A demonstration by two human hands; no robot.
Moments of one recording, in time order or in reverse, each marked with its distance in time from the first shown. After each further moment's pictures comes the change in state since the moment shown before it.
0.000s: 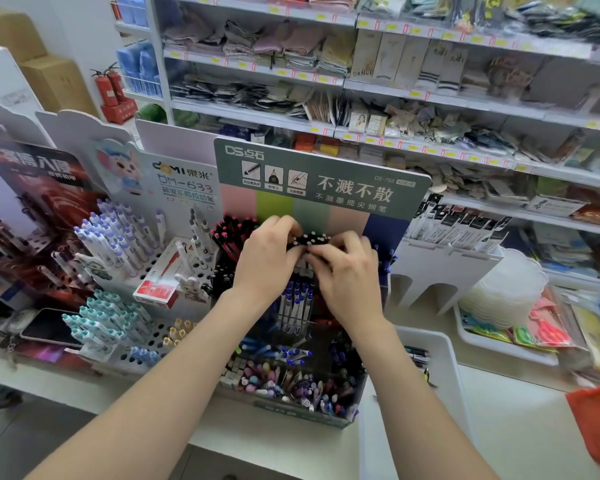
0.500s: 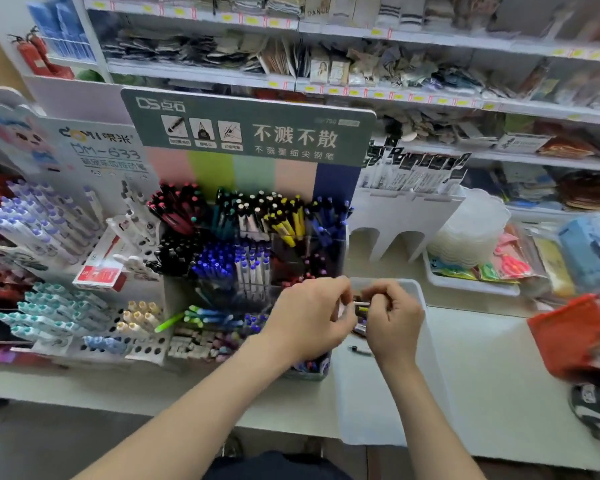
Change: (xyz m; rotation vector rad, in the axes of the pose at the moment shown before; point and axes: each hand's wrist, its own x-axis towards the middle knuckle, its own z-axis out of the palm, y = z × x) left_hand -0.103 0.086 0.071 -0.109 -0.490 0.197; right_hand -0.140 0.078 -0.051 0.354 0.170 0.639
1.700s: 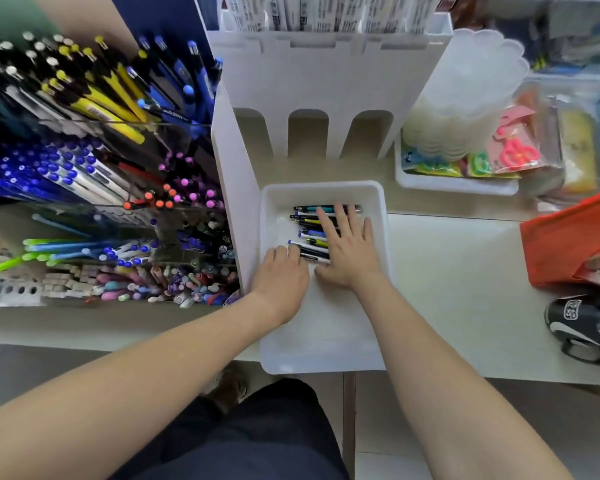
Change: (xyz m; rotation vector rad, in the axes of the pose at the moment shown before) left_hand 0.016 -0.023 0.234 0.817 -0.707 -0.083; right_hand 0.033 0.248 0.002 -0.921 -0.943 -0.135
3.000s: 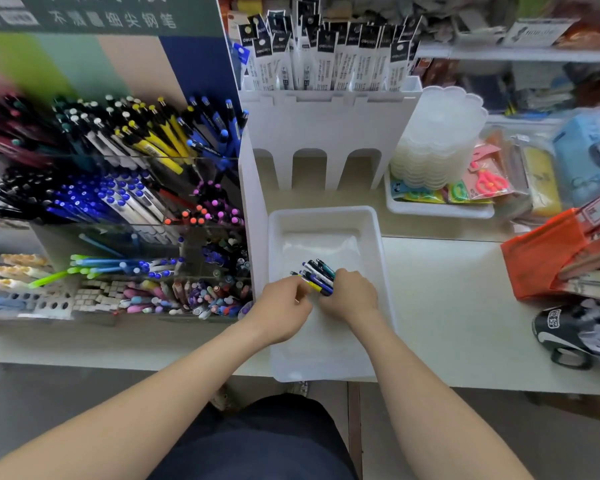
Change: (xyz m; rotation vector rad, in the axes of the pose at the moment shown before) left_hand -0.062 -0.015 -0.038 -1.120 0.024 -0.232; right_hand -0.049 -0.032 -0.018 0.232 -0.077 0.315
